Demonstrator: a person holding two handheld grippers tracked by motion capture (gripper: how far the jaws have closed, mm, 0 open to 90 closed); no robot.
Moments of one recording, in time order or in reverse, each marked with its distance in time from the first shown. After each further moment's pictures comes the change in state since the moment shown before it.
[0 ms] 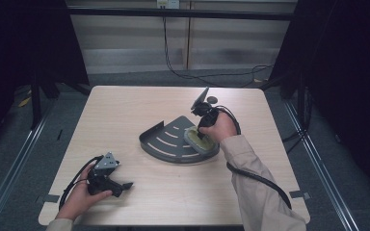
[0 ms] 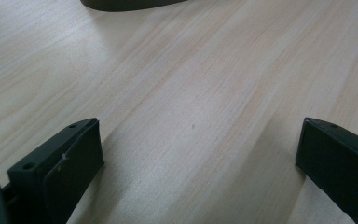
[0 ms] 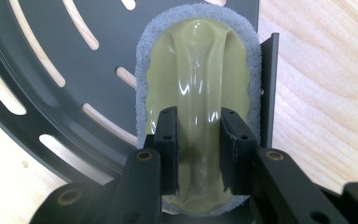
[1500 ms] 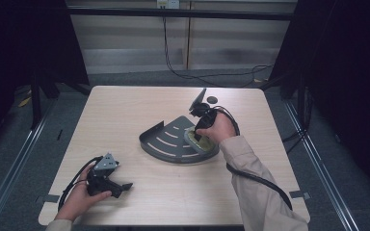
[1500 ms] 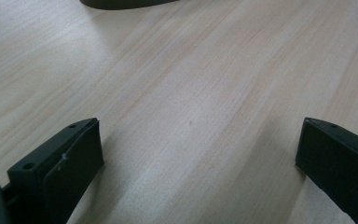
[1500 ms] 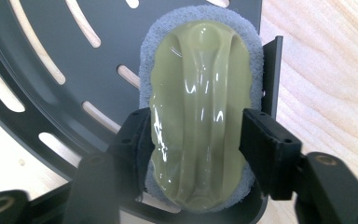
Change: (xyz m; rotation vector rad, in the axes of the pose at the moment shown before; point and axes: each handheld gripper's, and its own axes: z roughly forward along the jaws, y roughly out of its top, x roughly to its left) left arm -0.001 -0.002 -0.001 -0.006 -0.005 -0.002; right arm 0.007 0.001 -0.002 0.002 -0.026 -0.023
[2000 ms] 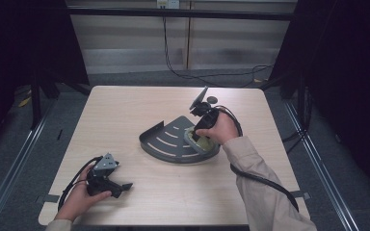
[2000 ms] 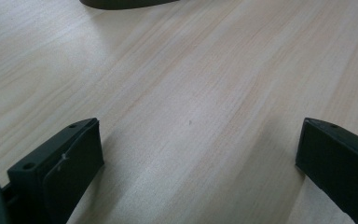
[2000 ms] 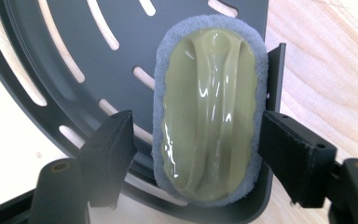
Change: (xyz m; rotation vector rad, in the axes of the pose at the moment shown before) left arm 0.001 0.000 0.000 -0.002 0.000 0.002; right arm 0.004 -0.007 -0.011 -0.047 0.021 -0.022
